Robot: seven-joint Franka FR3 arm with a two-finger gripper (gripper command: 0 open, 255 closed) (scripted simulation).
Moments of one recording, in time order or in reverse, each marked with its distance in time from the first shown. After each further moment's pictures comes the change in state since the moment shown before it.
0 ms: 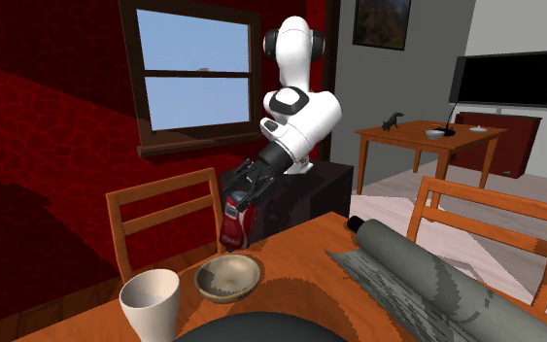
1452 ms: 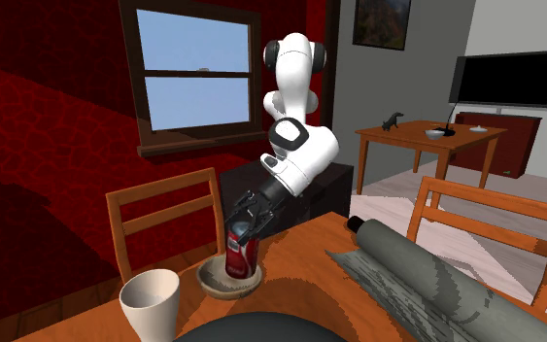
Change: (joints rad) arm 0.015 0.161 -0.028 0.052 -0.083 0.048 0.144
